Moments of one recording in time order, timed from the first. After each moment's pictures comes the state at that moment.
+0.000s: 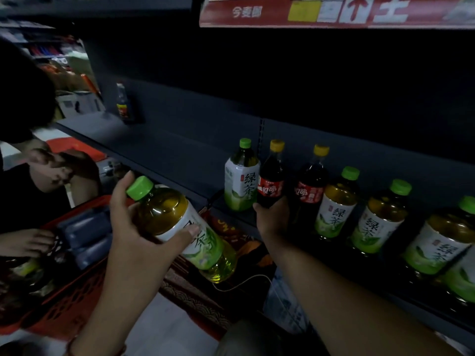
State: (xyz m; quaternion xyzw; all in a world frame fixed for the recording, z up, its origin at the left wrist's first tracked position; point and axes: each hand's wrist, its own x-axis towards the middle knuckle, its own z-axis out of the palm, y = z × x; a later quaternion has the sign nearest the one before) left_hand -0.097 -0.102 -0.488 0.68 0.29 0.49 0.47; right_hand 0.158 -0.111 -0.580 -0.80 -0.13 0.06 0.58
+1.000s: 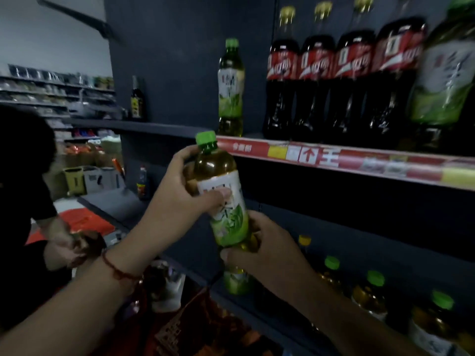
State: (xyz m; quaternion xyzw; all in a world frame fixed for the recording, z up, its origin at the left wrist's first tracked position) left_hand -0.041 -0.079 -0.301 0.75 0.10 0.48 0.45; right_hand 0.077 -0.215 -0.345 -0.68 -0.53 0.12 0.50
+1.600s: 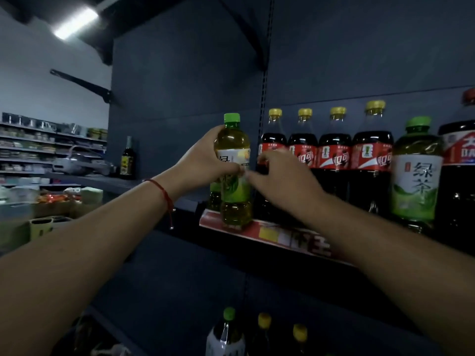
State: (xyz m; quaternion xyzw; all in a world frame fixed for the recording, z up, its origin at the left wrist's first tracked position) left_hand 0.042 -0.003 -0.119 0.83 0.04 0.46 0.30; right_hand 0.138 -0.163 -0.131 -0.75 -0.51 -0.28 0.32
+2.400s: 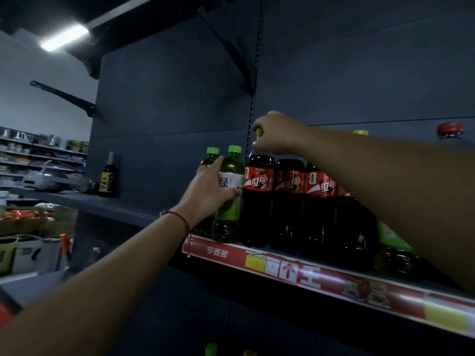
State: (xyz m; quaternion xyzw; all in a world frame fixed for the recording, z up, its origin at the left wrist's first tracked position) left_hand 0.105 0.019 -0.123 0.84 0.11 0.48 0.22; right_hand 0.174 -0.139 0.003 -0.79 -0.49 -0.34 0.14
